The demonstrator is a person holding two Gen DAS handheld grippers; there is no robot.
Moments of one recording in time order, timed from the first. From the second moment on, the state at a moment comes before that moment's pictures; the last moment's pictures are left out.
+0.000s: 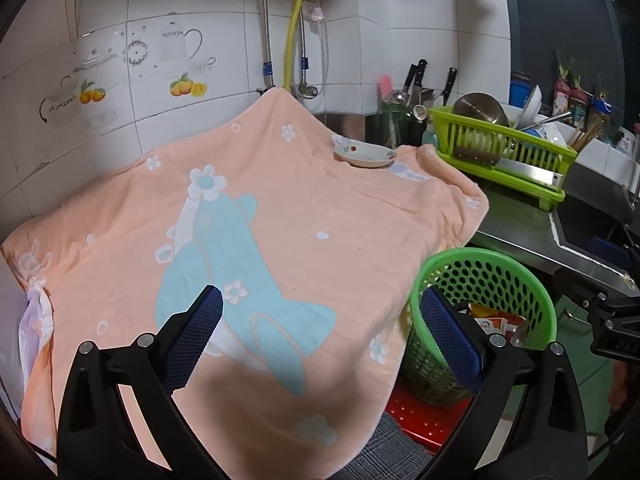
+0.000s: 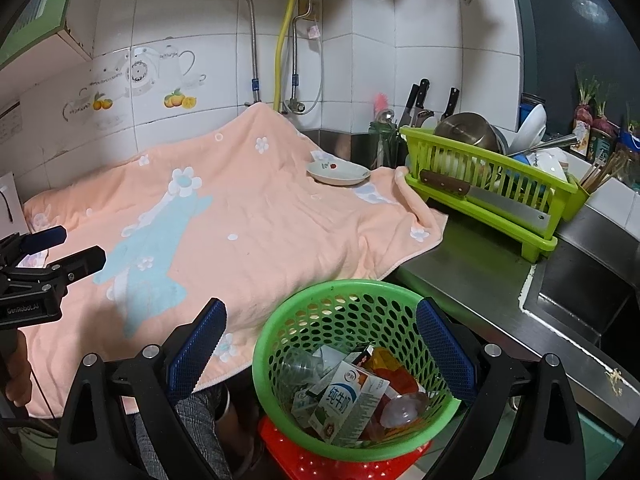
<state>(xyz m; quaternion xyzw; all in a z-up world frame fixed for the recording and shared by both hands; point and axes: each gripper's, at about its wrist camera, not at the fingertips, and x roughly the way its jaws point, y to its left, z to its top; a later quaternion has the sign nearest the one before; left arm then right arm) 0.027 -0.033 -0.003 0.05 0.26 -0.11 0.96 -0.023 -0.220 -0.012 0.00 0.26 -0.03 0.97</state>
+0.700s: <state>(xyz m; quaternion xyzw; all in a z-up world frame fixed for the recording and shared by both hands) 0.015 -0.033 0.007 0.05 0.24 -0.10 0.96 -0.033 -0.221 -0.008 0.00 0.25 -0.02 0.97</state>
